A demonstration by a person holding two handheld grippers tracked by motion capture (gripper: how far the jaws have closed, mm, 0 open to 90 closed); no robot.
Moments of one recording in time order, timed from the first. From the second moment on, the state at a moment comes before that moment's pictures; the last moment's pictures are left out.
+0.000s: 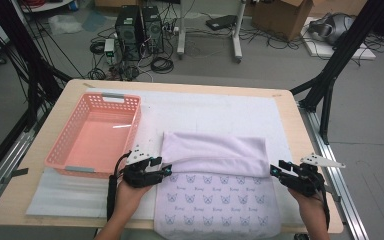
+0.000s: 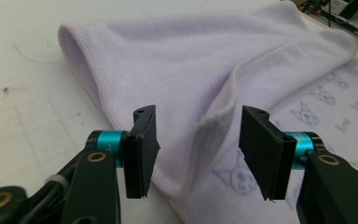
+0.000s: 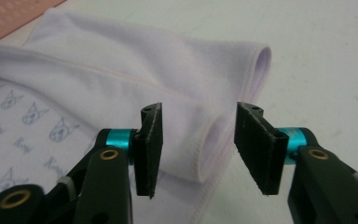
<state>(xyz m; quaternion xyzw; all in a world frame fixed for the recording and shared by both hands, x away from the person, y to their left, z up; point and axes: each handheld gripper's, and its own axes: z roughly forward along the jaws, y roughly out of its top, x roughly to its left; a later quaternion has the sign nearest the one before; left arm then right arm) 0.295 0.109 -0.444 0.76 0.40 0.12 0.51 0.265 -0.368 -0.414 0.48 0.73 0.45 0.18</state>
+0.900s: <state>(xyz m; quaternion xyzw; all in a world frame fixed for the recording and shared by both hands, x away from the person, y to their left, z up) 0.254 0.111 -0.442 0.78 0.36 0.12 0.50 0.239 -0.355 -0.423 0.45 0.77 0.42 0.16</state>
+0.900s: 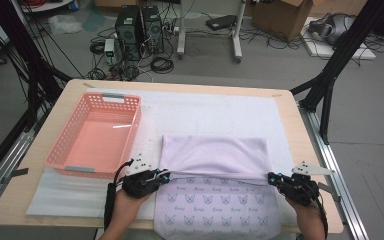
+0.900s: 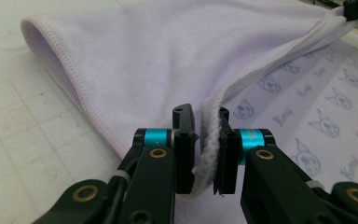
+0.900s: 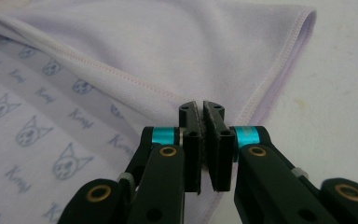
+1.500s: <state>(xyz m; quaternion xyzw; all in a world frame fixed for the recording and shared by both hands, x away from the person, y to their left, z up) 0.186 0.114 -0.443 0.79 0.34 0.09 0.50 0.168 -0.359 -0.422 0.46 0.77 0.41 0.16</state>
